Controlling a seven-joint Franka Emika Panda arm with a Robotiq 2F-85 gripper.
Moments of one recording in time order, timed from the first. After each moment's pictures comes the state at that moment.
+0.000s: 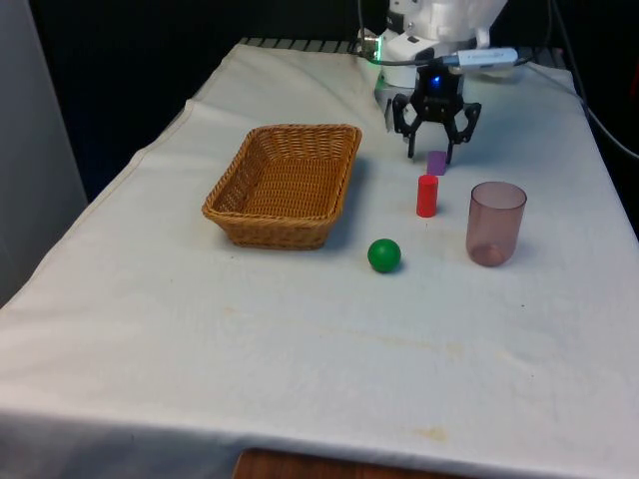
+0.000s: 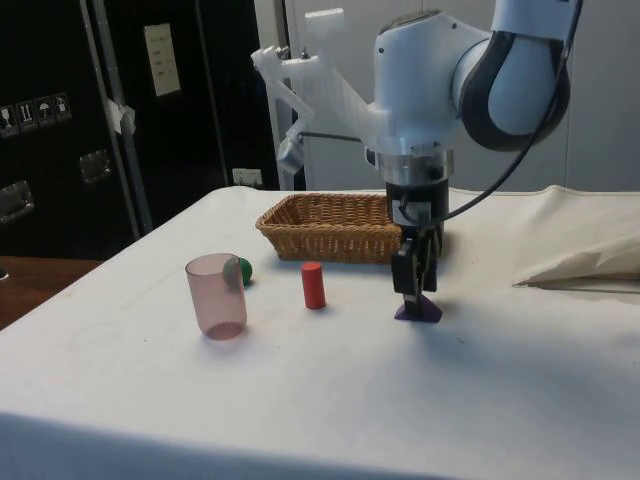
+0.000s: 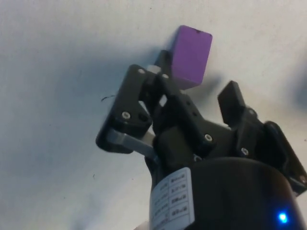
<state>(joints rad) 0.24 0.13 -0.11 -2.82 -0.14 2.96 0.39</state>
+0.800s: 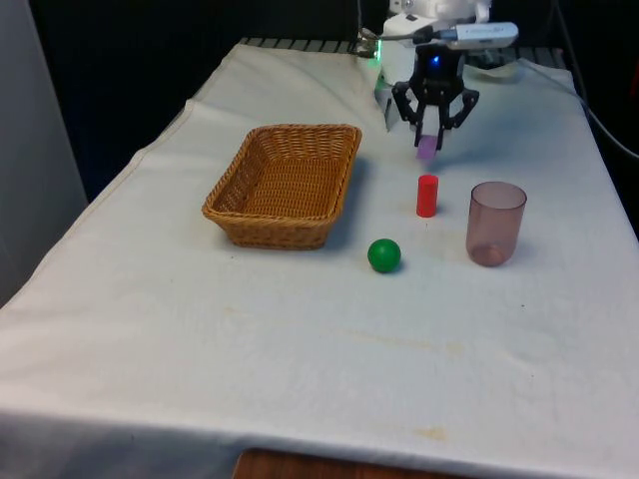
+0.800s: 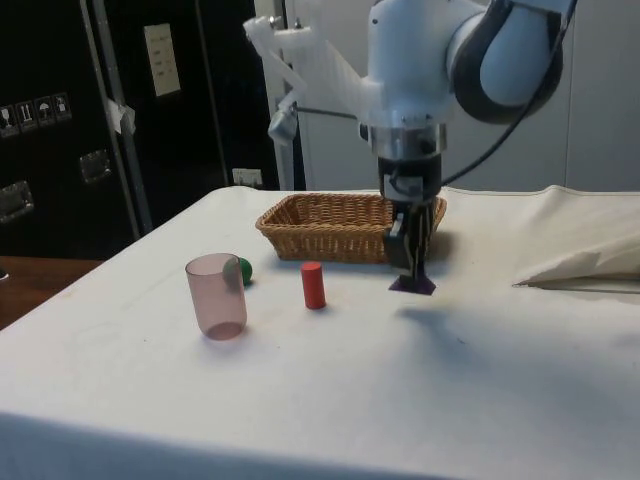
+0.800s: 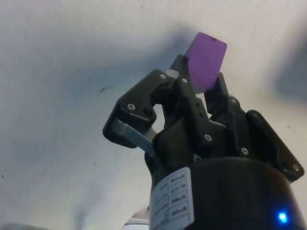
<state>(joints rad) 0.24 0.01 -0.13 -2.81 -0.14 2.85 0.38</state>
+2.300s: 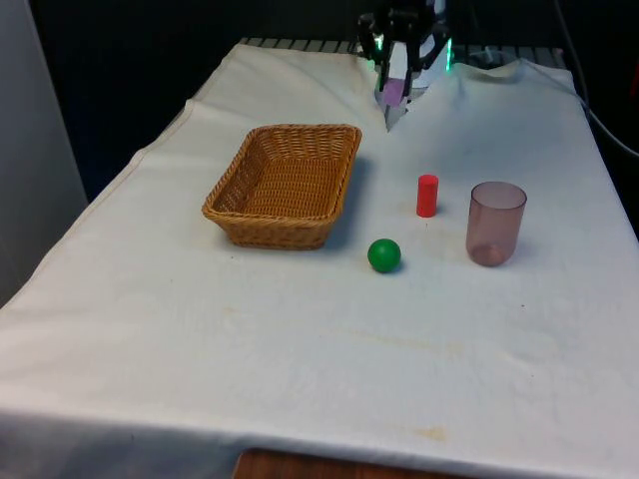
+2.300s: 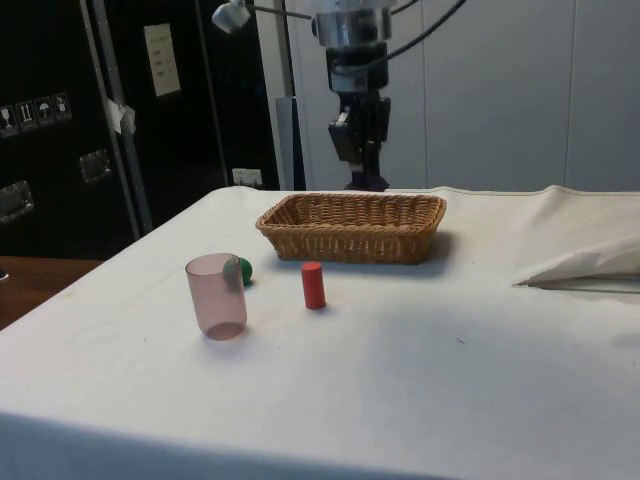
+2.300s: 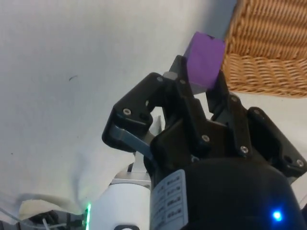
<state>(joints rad) 0.23 -0.16 -0.24 -2.56 -0.18 2.42 0.31</state>
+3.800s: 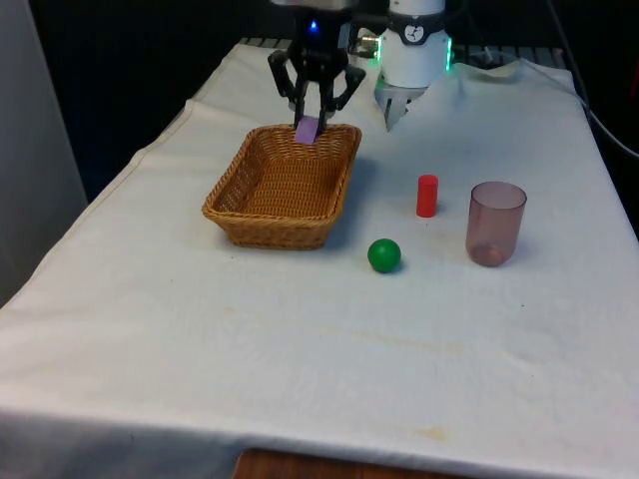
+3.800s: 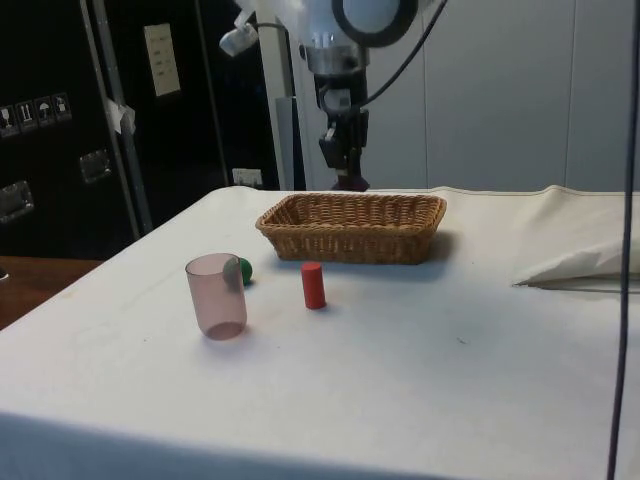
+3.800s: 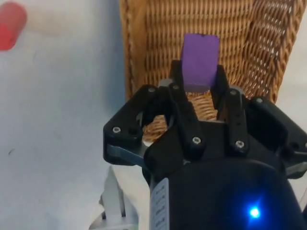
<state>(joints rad) 0.22 0.10 -0.44 -2.39 -0.18 2.55 0.05</state>
